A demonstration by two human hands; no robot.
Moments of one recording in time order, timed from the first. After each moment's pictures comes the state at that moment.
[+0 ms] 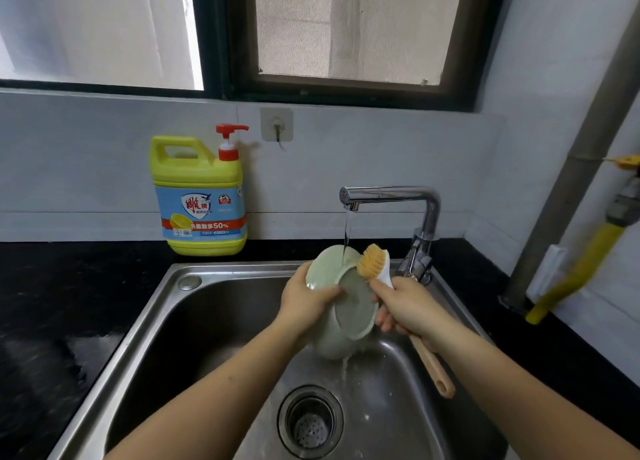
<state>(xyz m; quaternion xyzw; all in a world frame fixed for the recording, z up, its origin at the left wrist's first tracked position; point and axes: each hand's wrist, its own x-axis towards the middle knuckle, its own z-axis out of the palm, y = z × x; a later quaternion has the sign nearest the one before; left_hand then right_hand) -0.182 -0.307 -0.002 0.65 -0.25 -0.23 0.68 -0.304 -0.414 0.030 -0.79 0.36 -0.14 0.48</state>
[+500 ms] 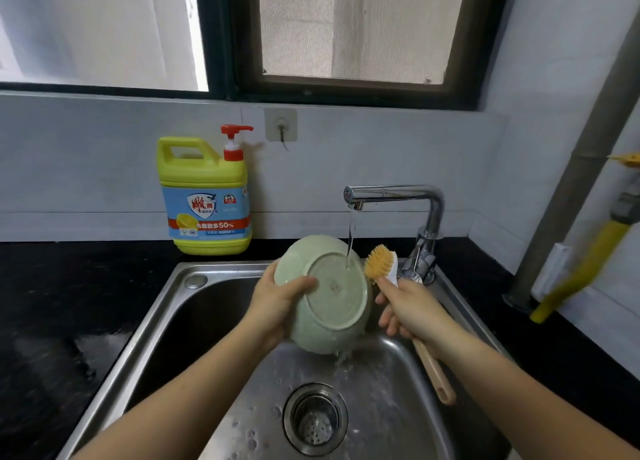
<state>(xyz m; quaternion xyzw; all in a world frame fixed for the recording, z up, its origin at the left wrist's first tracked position) -0.168 -0.269 0.013 0.58 -0.18 -0.29 0.74 -0.309 -0.408 0.026 -0.77 0.37 -0.16 0.50</state>
